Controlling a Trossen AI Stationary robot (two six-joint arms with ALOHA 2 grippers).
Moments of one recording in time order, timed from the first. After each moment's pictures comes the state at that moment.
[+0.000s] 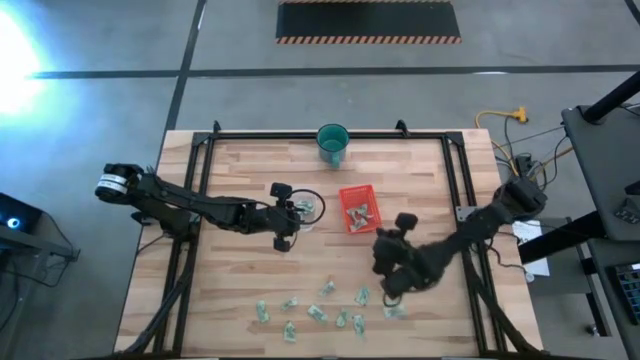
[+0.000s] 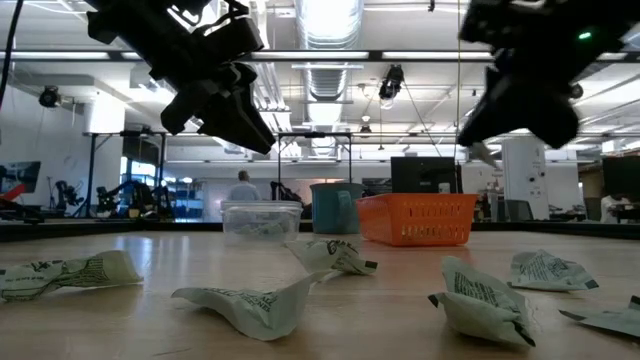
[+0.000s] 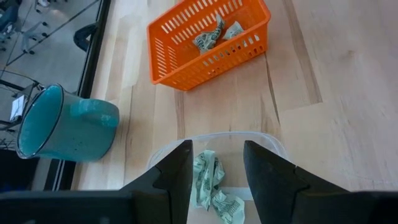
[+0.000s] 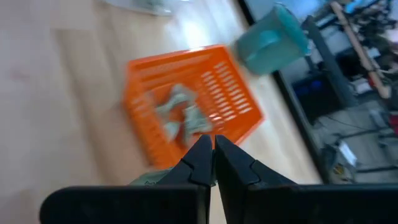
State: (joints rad) left arm -0.15 1.39 0.79 -0.11 -0.45 0.27; right arm 0.56 1.67 1.01 -0.88 0.99 0.77
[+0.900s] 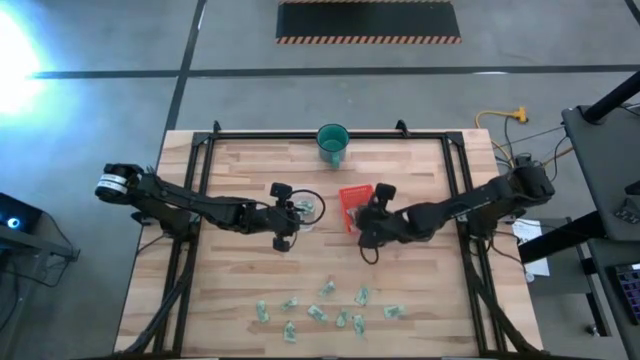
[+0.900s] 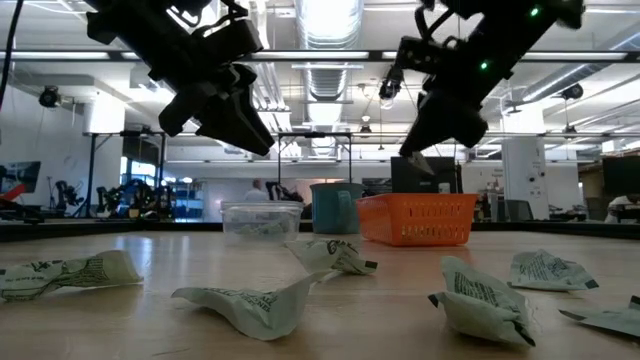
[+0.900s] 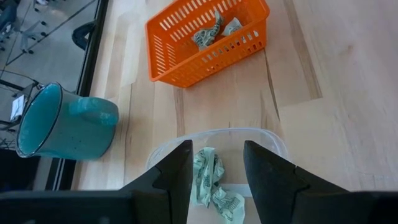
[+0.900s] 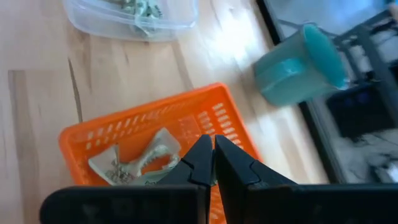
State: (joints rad) left arm -0.15 1.39 0.79 -0.12 -0.45 0.28; right arm 0.21 1.54 0.90 -0.38 0.74 0.15
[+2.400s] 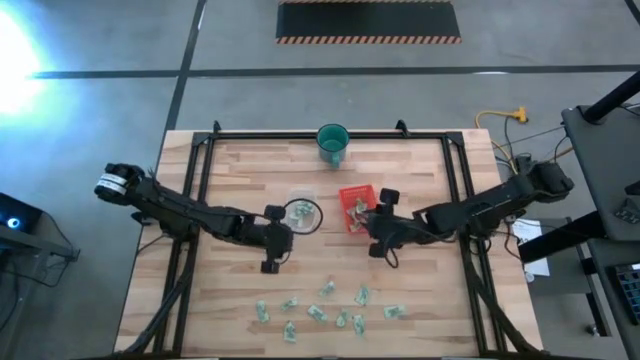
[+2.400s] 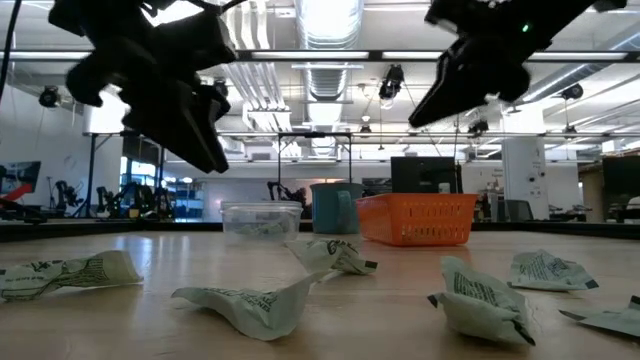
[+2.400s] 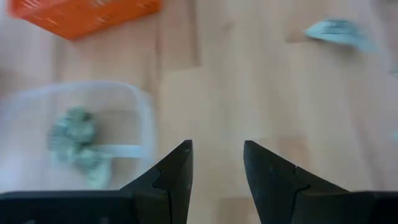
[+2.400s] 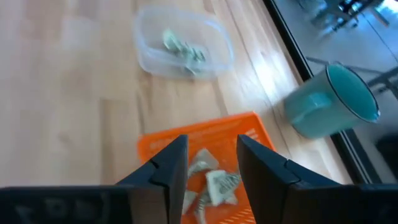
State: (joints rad) left arm -0.27 1.39 0.78 -0.29 -0.21 -0.10; right arm 0.29 1.37 0.79 -0.23 0.63 0.09
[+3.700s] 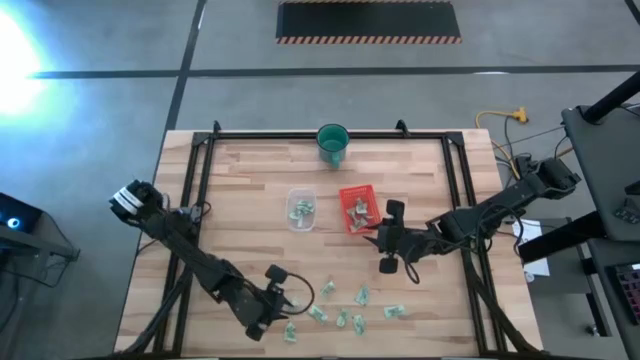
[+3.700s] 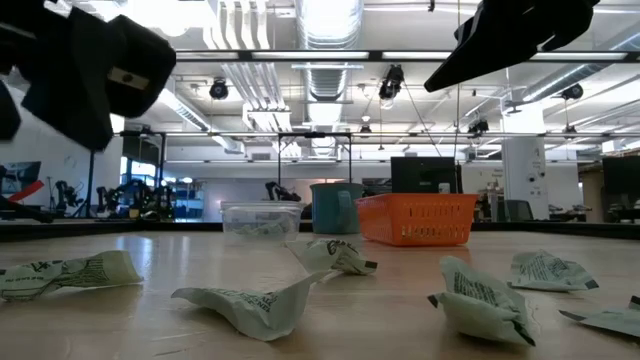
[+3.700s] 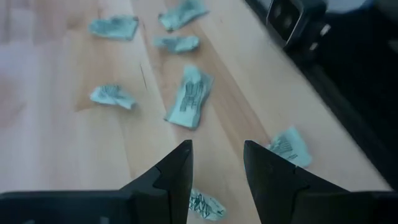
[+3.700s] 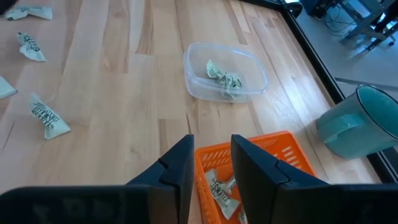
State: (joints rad) left arm -0.73 1.63 0.84 0.06 -0.30 -0.23; right arm 0.43 1.29 0.79 -0.23 0.62 0.17
